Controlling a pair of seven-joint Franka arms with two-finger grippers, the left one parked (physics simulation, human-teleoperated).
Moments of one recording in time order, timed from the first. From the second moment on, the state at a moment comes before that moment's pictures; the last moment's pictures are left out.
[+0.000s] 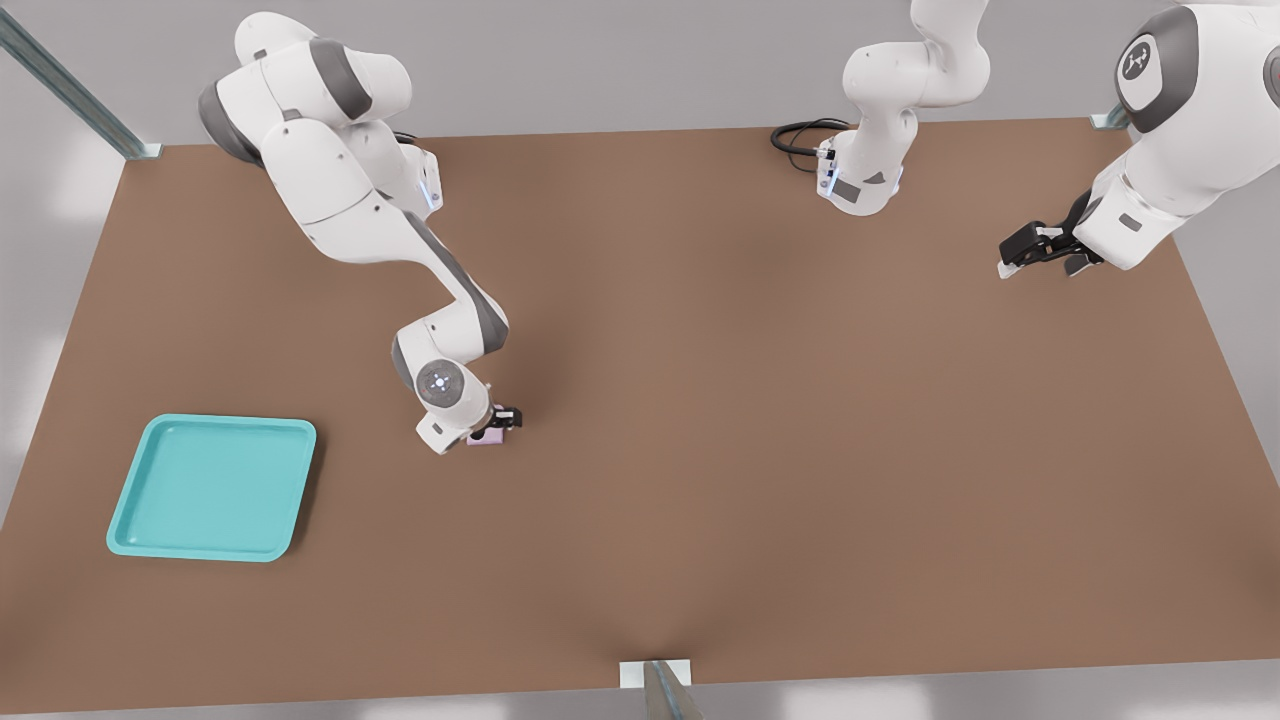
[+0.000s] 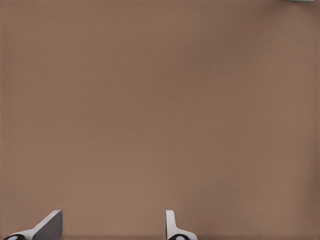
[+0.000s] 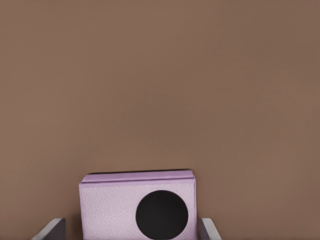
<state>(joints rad) 0.19 0.59 0.21 -1.98 -0.15 2.46 0.51</state>
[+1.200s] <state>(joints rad) -0.33 0.43 0.21 -1.94 -0.19 2.42 0.32</state>
